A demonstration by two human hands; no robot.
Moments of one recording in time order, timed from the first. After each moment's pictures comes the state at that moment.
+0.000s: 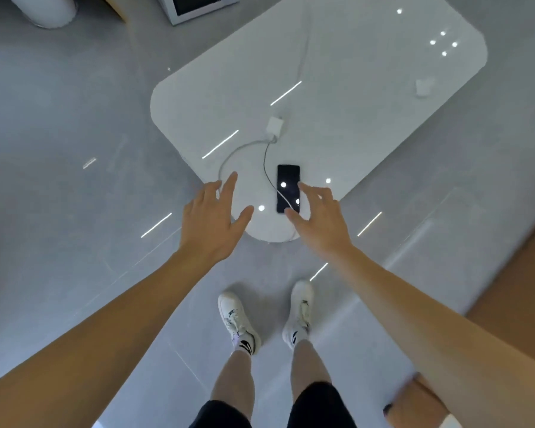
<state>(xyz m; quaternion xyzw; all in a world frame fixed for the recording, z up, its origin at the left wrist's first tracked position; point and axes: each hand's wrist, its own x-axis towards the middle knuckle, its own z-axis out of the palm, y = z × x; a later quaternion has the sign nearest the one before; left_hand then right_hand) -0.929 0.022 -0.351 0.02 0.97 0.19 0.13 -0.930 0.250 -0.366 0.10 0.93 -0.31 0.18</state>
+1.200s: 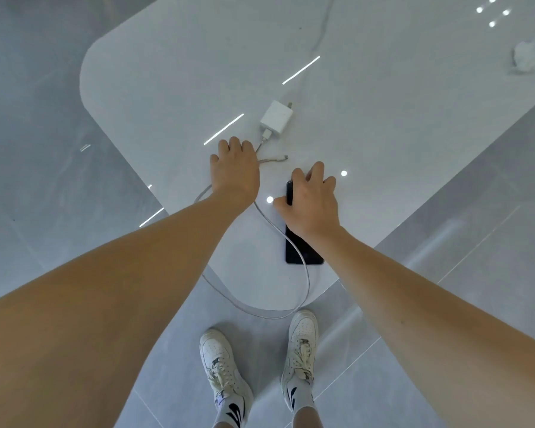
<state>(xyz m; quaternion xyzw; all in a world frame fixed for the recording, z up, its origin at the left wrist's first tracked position) -1.167 0.108 -0.608 0.01 0.99 0.00 0.15 -1.112 0.254 -0.610 0.03 0.98 -0.12 0.14</state>
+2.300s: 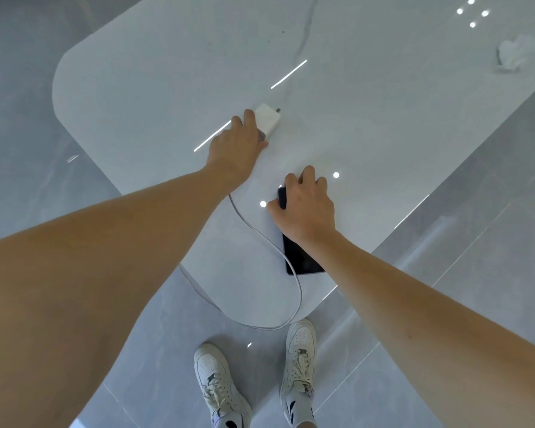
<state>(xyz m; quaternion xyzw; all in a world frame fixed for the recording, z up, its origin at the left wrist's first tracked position) -1.232 0.119 -0.626 0.06 0.99 0.10 0.09 -1.124 0.261 -0.618 0.03 0.99 -0.12 0.12</state>
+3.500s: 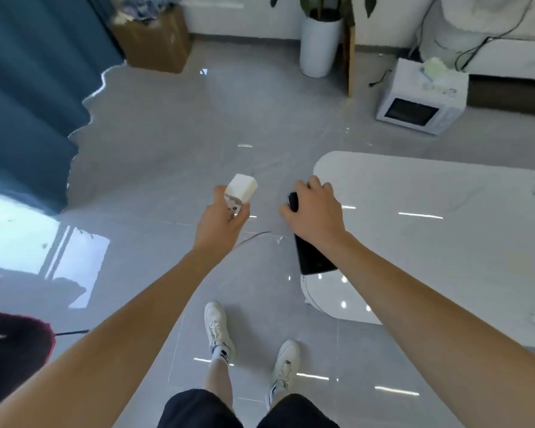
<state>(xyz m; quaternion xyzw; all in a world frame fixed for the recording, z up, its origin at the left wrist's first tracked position) -0.823 -0.057 -0.200 -0.45 0.79 0.40 -0.12 -0.991 0.063 -0.187 -0.42 0.89 -0.16 0.10</state>
